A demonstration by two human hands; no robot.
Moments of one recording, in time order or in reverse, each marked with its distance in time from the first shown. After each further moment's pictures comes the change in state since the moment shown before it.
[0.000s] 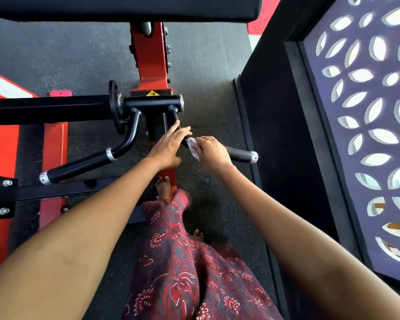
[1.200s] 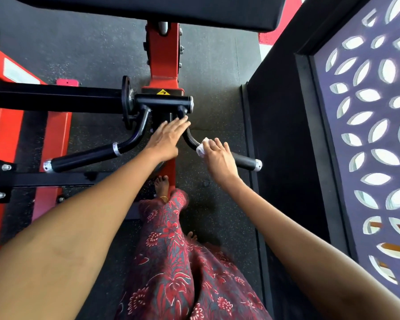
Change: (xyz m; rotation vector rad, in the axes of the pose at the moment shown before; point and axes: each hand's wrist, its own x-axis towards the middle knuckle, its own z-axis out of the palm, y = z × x) left_hand -0.002 -0.005 -0.023 0.156 0.005 -0.112; right_hand -0.013 0.002 -0.002 -0.369 -0.137 -0.013
